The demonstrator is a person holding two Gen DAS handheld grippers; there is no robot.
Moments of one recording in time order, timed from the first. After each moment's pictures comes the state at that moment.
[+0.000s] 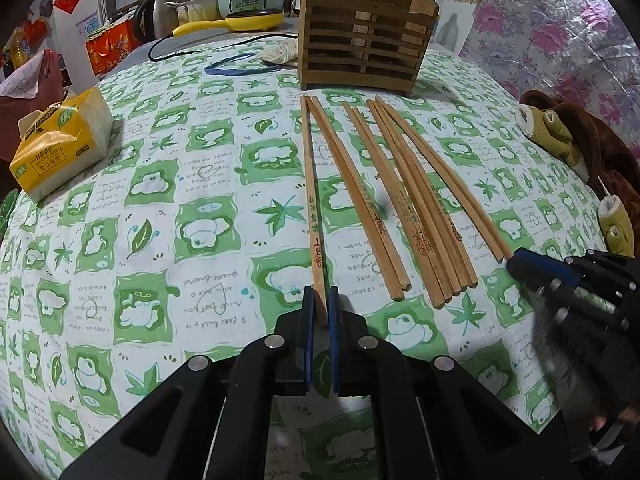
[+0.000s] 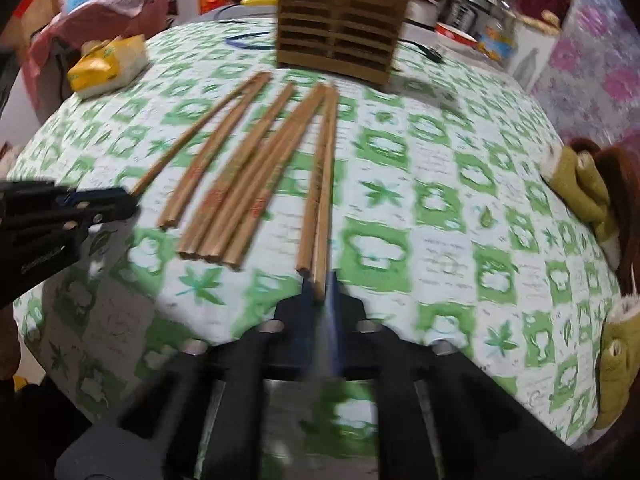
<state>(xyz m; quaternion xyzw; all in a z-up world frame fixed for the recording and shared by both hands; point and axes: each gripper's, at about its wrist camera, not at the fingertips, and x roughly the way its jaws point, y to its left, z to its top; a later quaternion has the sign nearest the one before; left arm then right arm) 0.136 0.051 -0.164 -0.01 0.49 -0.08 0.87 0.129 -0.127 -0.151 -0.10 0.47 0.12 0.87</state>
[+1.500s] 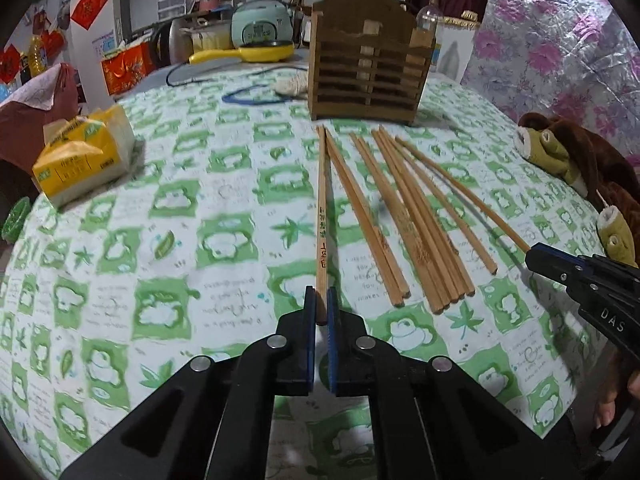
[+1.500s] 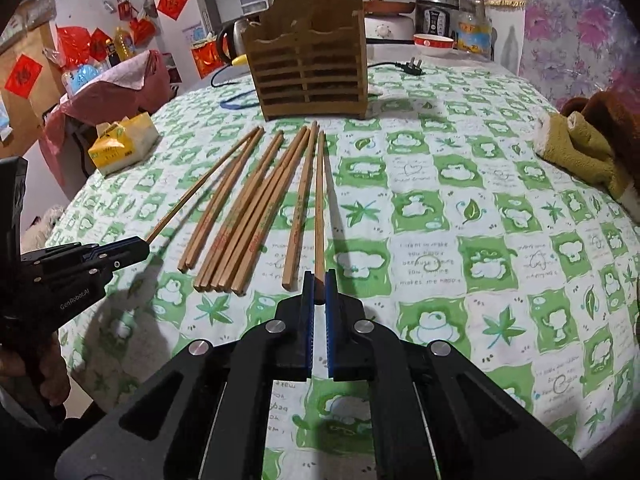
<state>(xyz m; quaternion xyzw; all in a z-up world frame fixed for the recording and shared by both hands) 0.117 0.056 -0.153 -0.01 0.43 -0.06 0.90 0.118 -0.162 -0.140 0.02 0.41 0.15 0.90</state>
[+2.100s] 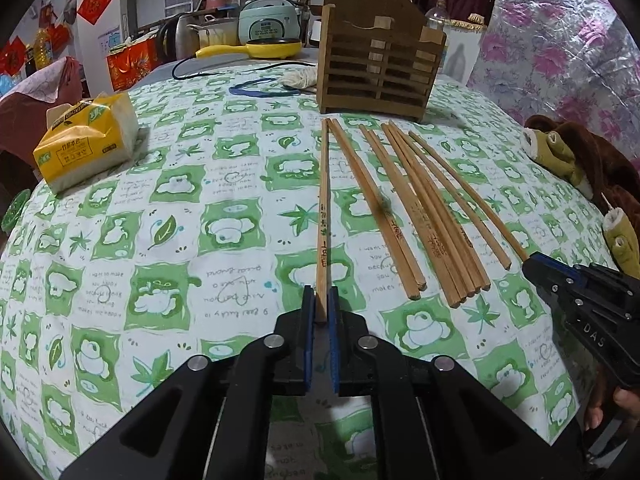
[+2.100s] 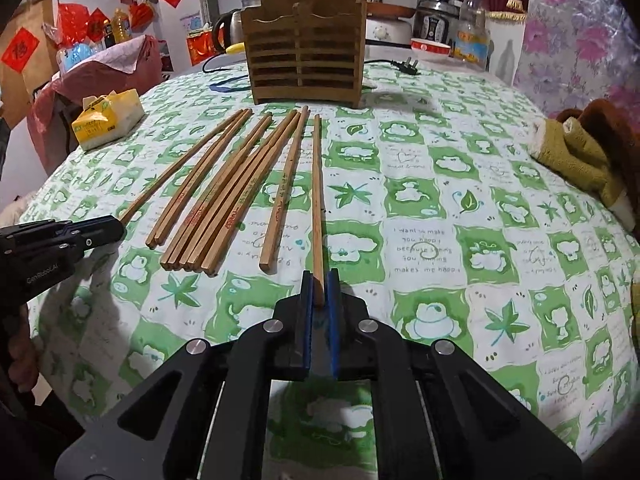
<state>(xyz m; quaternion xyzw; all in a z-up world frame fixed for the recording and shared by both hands) 0.117 0.060 -0.170 -0.02 0.43 -0.06 0.90 0.116 -0.155 -0.164 -0.03 0.40 0.12 0.91</state>
